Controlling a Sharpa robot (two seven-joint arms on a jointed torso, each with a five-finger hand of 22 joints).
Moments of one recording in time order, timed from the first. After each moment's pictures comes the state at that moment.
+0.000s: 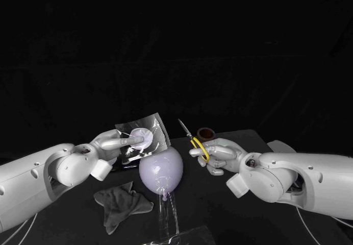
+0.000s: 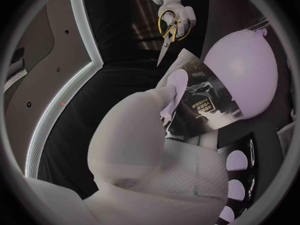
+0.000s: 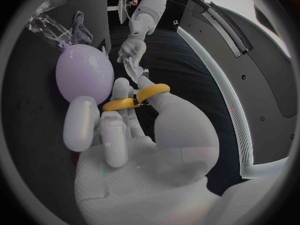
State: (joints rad) left arm 1.23 -0.68 -0.03 1.26 -0.07 0.12 0.04; left_hand 1.49 -0.06 0.56 0.09 0.04 0.89 0.16 0.47 0.37 1.33 0.09 0.07 0.07 1.25 0.06 0.15 0.31 0.17 1.12 0.16 0.27 0.10; right arm 1.21 -1.15 -0.18 1.88 -0.12 -0.37 0.19; right_hand 1.03 -0.03 0.56 -0.24 0.05 0.95 0.13 0.50 0.98 1.27 0.12 0.56 0.98 1.47 -0.06 1.57 1.31 0.08 1.41 0.03 1.24 1.31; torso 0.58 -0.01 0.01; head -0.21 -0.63
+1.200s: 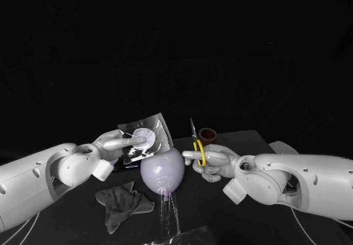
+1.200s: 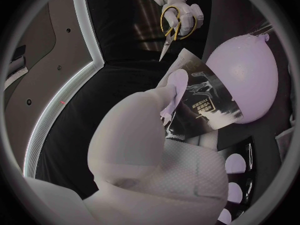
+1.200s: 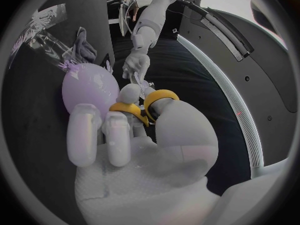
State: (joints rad) left arm 1.23 -0.69 -0.03 1.28 -0.06 0.15 0.03; left_hand 1.49 -0.05 0.57 0.08 0.05 0.89 0.16 0.48 0.37 1.33 0.09 0.07 0.07 1.25 0.06 0.15 0.31 0.17 1.12 0.16 0.27 0.10; right arm 1.22 -1.10 -0.18 1.88 -0.15 -0.25 0.10; right_hand 0.98 0.03 0.50 0.03 0.05 0.97 0.05 0.32 0.96 1.33 0.03 0.69 1.09 1.46 -0.09 1.57 1.31 0.06 1.46 0.01 1.38 1.31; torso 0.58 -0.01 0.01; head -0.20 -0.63
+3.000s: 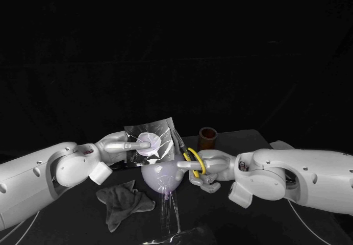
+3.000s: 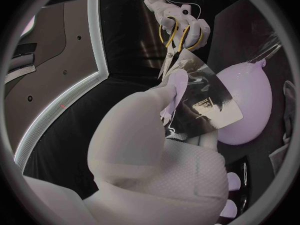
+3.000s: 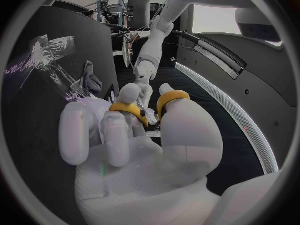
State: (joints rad) left arm 1.23 -0.70 -0.03 1.28 -0.09 0.33 0.03; left_hand 1.49 -0.06 0.57 0.08 0.04 0.89 0.16 0.47 0.37 1.33 0.10 0.07 0.07 1.25 0.06 0.15 0.31 0.17 1.12 0.16 0.27 0.10; right arm 1.24 -1.09 -0.18 1.86 -0.28 0.01 0.03; right_hand 0.93 -0.17 0.22 0.16 0.05 0.96 0.07 0.11 0.80 1.33 0.03 0.69 1.09 1.47 -0.02 1.57 1.31 0.04 1.46 0.09 1.34 1.31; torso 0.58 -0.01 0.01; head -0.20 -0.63
